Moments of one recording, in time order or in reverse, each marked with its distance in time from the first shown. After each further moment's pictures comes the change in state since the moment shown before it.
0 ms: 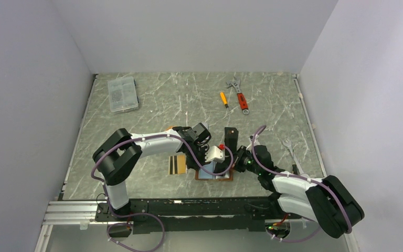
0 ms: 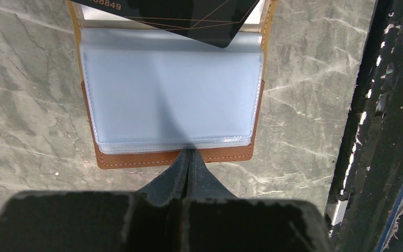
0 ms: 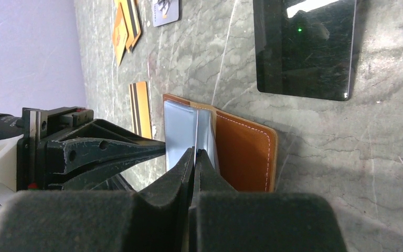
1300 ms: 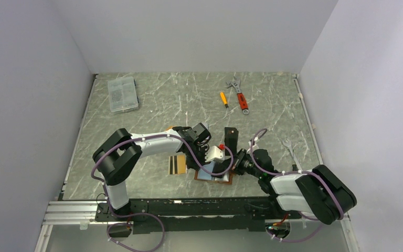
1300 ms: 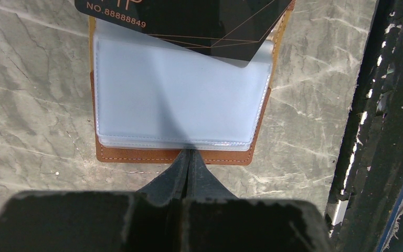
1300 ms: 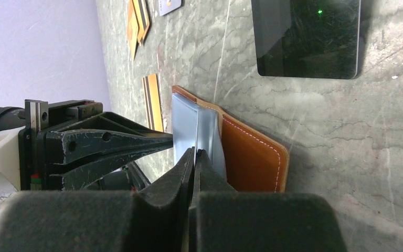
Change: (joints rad) left arm -0.001 0.001 0.001 -0.002 -0.002 0.000; right arm -0.003 0.140 -0.085 0.274 -0.056 0.108
